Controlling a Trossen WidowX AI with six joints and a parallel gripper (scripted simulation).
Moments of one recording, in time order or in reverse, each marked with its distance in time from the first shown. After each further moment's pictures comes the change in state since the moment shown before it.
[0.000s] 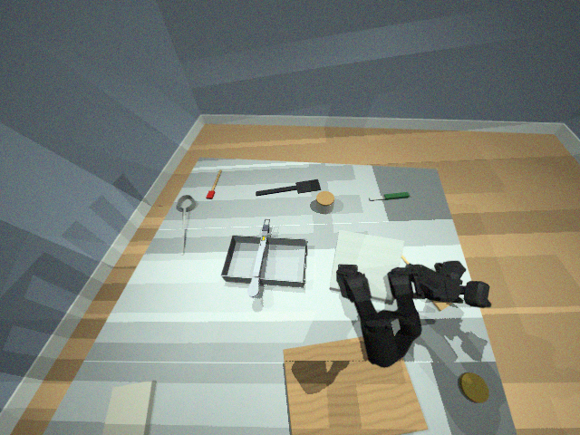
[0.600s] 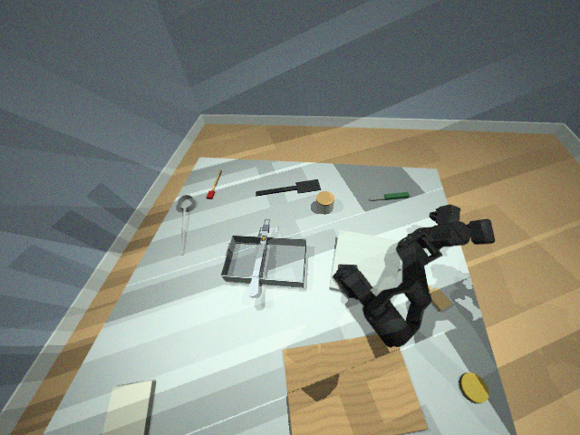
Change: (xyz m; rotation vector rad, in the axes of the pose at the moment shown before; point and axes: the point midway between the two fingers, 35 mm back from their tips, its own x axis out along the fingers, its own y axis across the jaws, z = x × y) arm -0.070 -0.037 0.175 0.072 -0.559 0.023
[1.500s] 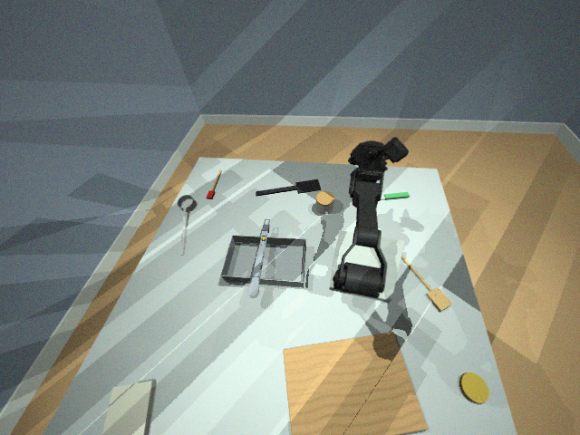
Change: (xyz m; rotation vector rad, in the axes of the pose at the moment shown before) arm -0.188 0.089 0.271 -0.125 -0.686 0.402
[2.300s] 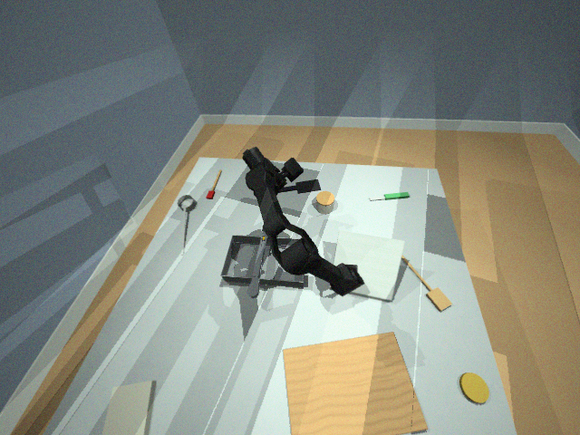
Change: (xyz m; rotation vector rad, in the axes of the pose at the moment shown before) arm -0.160 0.260 0.179 0.023 0.151 0.688
